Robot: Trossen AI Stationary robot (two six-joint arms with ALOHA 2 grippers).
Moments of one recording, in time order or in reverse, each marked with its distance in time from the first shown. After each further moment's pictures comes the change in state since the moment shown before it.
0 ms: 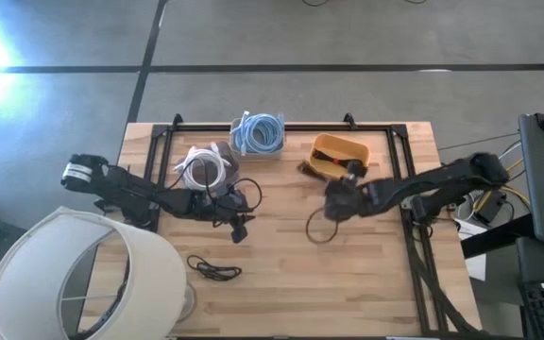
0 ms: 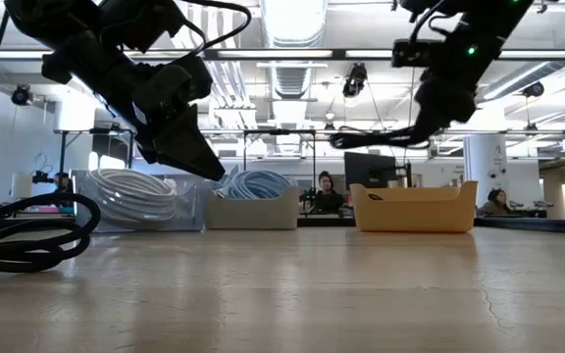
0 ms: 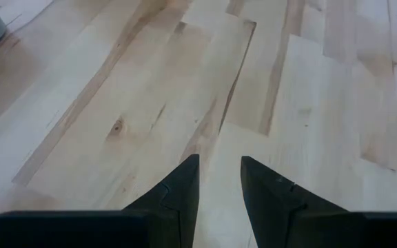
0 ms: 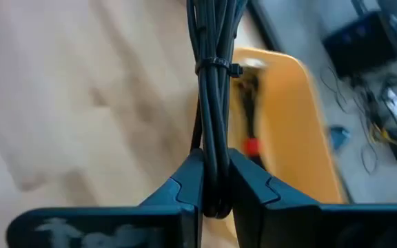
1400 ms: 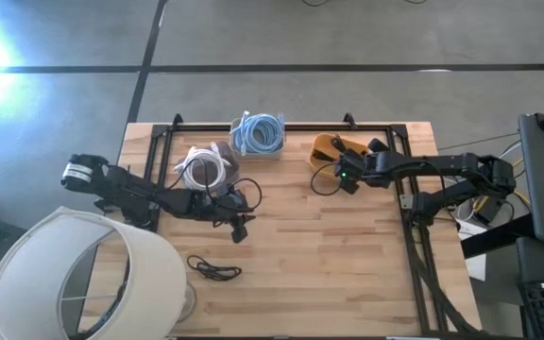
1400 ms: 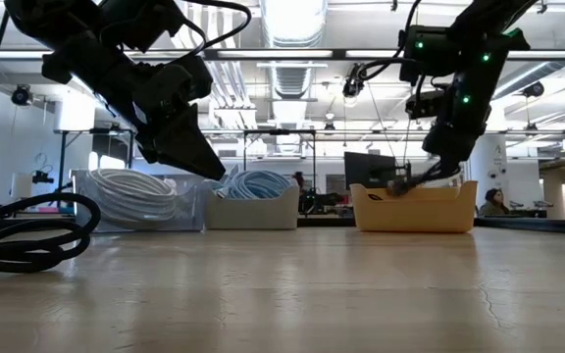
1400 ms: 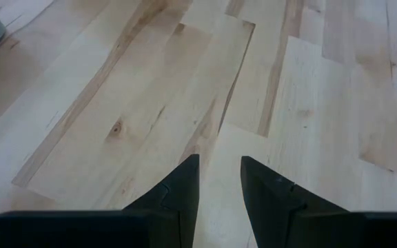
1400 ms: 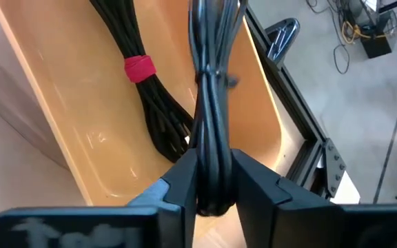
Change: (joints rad) left arm 0.000 0.000 0.000 0.005 0.000 0.001; right arm -0.422 -0.076 -0.129 -0.028 -0.056 -0.074
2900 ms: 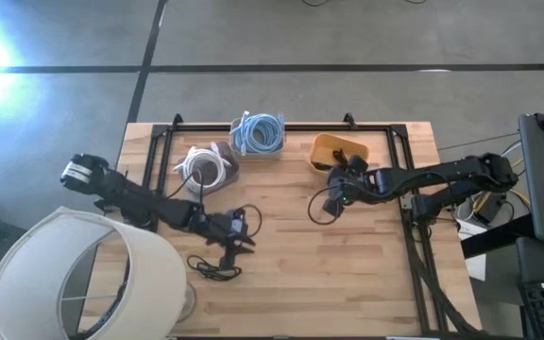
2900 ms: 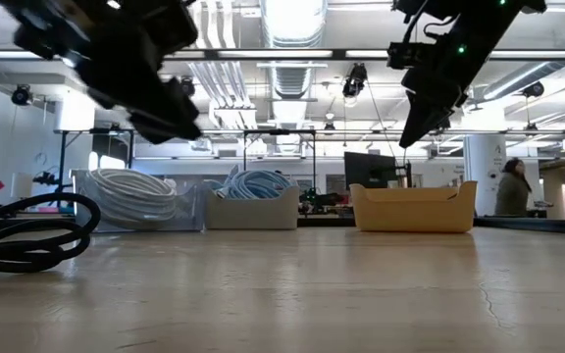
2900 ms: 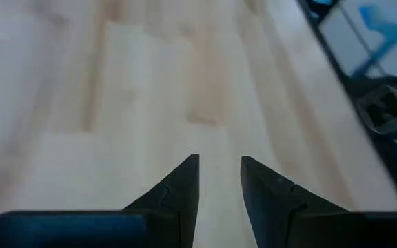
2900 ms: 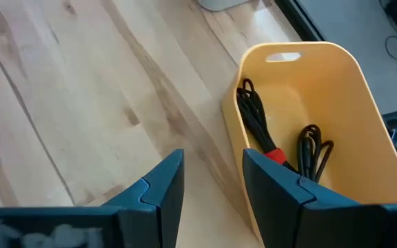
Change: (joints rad) left arm -0.180 0.000 0.061 0.012 0.259 0.100; right arm 0.299 -0.003 0.088 0.150 -0.145 0.087
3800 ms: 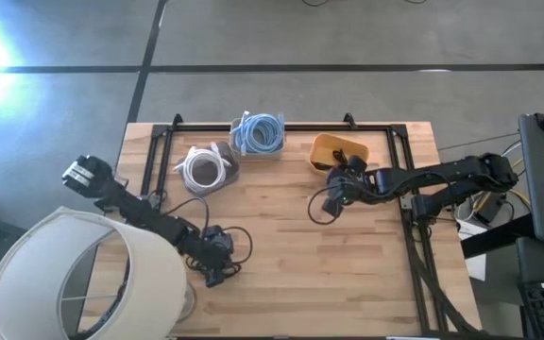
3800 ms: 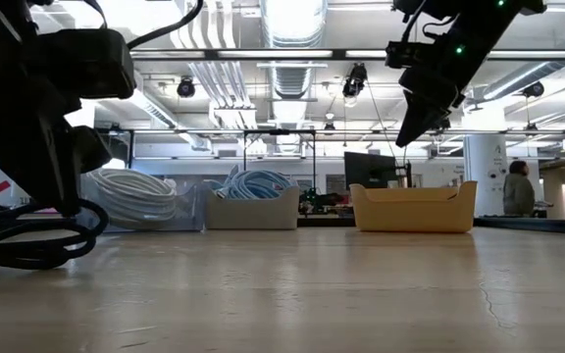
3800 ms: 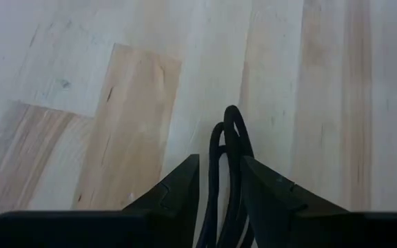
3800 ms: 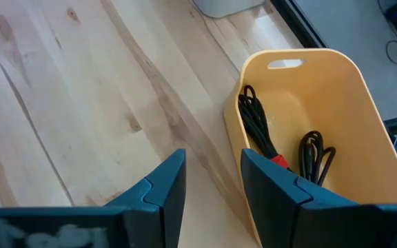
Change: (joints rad) left arm -0.218 0.033 -0.003 -0.304 -0.106 -0.441; right arm -0.001 0.000 -0.006 0.030 0.002 -0.015
